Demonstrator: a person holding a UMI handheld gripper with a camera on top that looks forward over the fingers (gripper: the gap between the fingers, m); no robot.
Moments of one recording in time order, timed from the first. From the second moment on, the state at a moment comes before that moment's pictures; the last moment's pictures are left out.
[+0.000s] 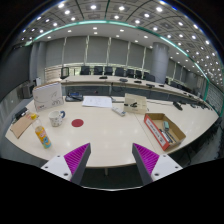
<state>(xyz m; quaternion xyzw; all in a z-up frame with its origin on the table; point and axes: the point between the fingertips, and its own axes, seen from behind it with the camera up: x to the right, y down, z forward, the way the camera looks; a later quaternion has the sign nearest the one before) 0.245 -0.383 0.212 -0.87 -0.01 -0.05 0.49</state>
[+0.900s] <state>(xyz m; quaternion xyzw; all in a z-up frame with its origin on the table) -0.111 -0.263 0.071 -0.85 -0.07 0.06 0.52</state>
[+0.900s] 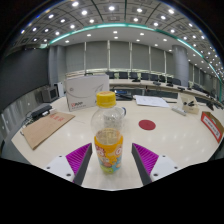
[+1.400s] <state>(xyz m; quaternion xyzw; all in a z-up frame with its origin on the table) -0.157 -0.226 0.094 -0.82 -0.06 0.04 0.57</state>
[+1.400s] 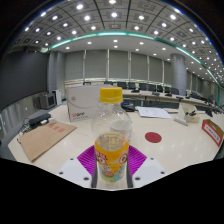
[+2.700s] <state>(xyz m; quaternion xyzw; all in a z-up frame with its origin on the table) -0.260 -0.046 0.199 -0.59 0.41 0.63 0.30</state>
